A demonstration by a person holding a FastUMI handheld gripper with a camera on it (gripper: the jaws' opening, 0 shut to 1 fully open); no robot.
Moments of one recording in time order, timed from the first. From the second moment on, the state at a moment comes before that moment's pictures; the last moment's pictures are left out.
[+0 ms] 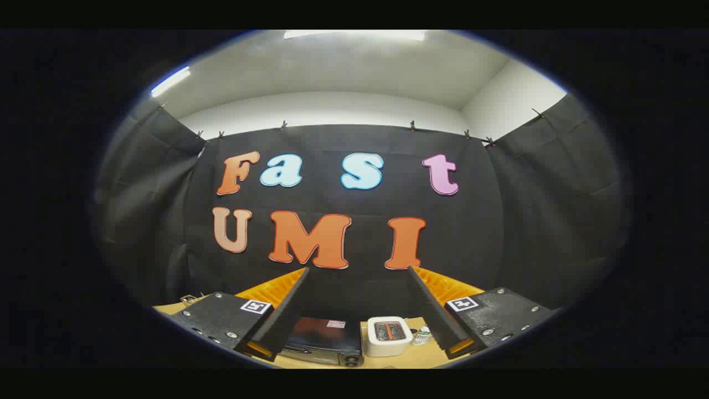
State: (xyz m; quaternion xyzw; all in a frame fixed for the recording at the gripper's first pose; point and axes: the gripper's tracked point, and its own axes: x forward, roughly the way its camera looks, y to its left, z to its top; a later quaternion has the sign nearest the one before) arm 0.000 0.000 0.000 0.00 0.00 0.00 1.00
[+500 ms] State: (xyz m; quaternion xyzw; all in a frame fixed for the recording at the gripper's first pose) arm -0.006 -0.007 0.006 0.00 0.01 0.01 1.00
